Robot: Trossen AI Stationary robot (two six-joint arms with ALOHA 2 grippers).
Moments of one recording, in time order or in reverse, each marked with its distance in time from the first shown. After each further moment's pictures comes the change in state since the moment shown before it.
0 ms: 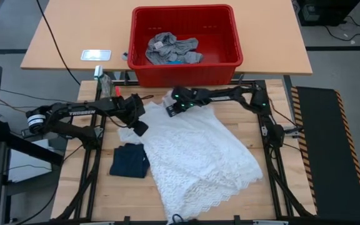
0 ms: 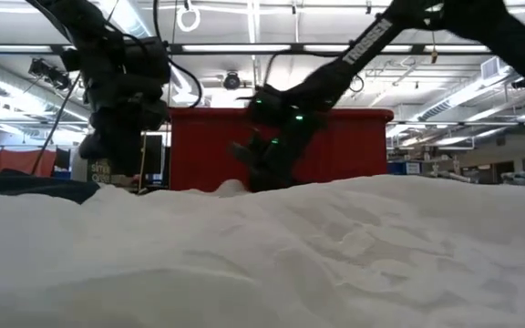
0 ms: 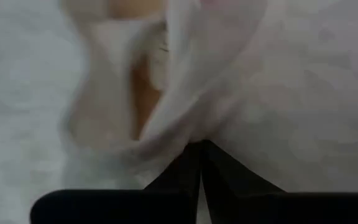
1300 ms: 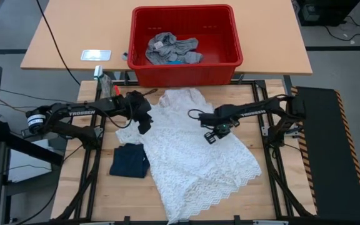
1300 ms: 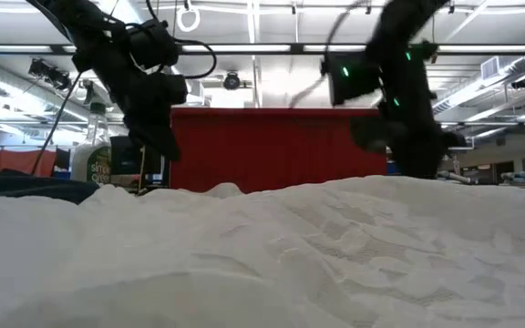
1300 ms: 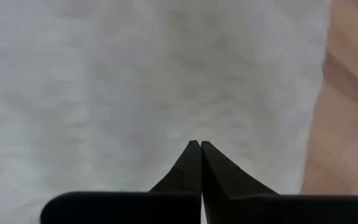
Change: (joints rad) left arm -0.015 -0.001 0.002 0.275 -0.149 0.361; right arm 0.237 -0.503 -0.492 -0.699 0.052 0.250
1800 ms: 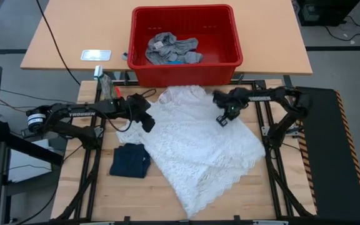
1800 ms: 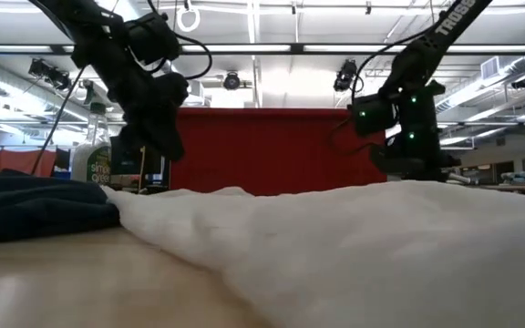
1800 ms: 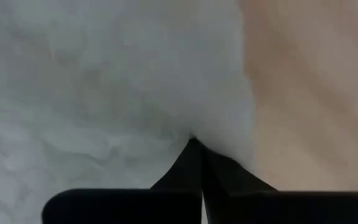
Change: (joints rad) left arm -0.060 0.001 0.000 0.018 -0.142 -0.310; right arm -0.411 -0.068 -0.168 0.134 0.128 -0.507
